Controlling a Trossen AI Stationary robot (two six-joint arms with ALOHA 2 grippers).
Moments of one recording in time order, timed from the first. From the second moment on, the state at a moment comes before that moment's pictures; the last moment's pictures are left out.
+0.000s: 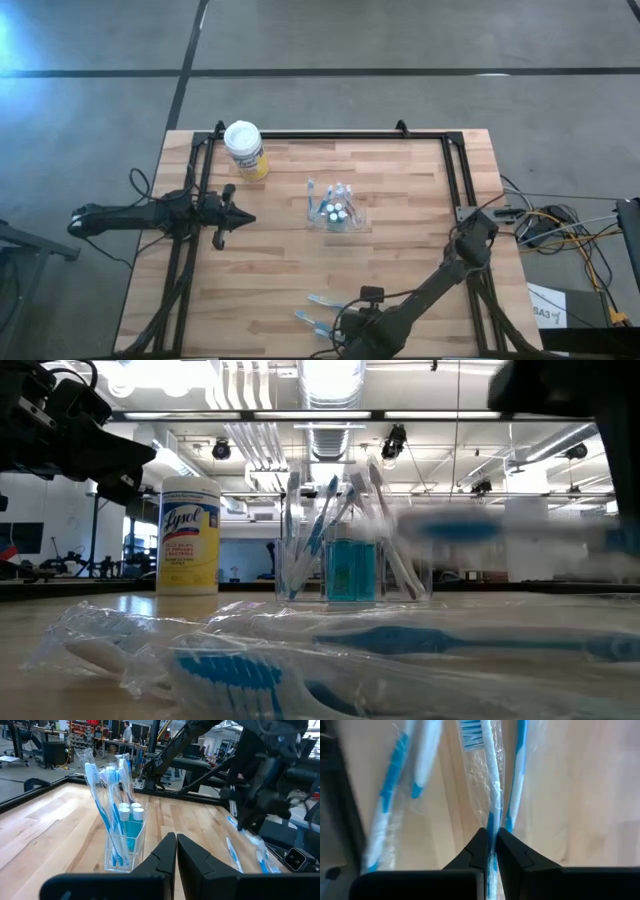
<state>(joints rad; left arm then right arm) 0.04 0.14 0.01 0.04 0.10 -0.18 0.71 2.29 1.96 -1.21 0.19 0.83</state>
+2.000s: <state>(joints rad) 0.04 0.14 0.01 0.06 0.09 -0.19 0.47 0.18 0.07 0.32 0.21 -0.13</state>
